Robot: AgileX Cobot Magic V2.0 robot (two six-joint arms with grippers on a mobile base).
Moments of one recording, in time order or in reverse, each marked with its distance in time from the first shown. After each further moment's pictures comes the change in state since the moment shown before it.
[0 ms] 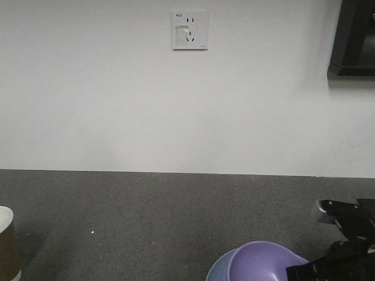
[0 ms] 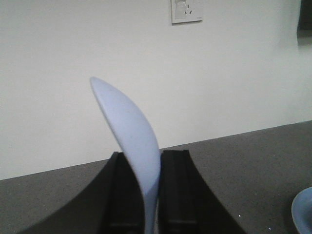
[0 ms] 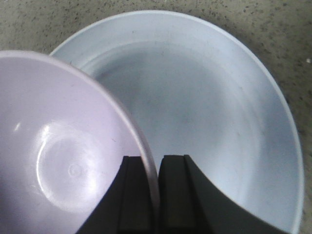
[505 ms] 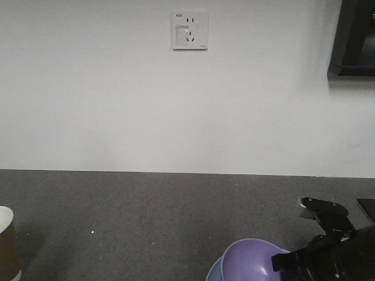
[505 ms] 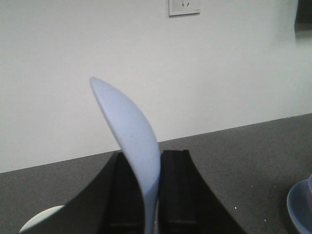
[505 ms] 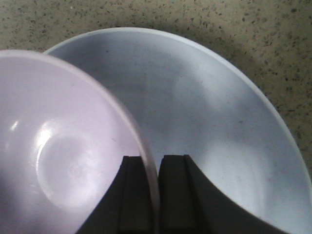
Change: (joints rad) left arm 0.000 0.000 0.000 0.000 0.026 -0.003; right arm 0.003 0.173 -0.087 0.001 -0.023 0.015
